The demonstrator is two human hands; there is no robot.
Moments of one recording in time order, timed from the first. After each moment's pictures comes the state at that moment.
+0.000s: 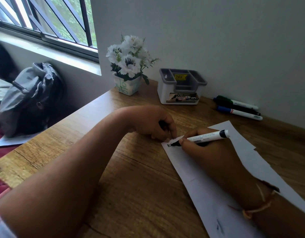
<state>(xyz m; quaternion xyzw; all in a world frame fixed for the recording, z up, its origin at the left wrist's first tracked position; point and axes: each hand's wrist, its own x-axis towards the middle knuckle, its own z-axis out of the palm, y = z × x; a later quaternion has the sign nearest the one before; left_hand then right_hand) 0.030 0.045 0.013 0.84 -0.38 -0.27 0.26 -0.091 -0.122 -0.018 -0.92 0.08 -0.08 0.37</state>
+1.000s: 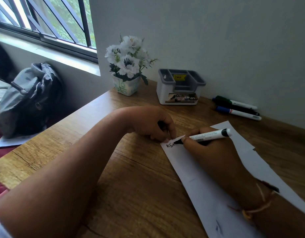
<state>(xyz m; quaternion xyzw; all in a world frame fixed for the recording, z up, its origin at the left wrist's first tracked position) 0.030 0.045 0.013 0.84 -0.39 -0.28 0.25 -0.096 -0.125 -0.017 -0.92 0.09 -0.12 0.37</state>
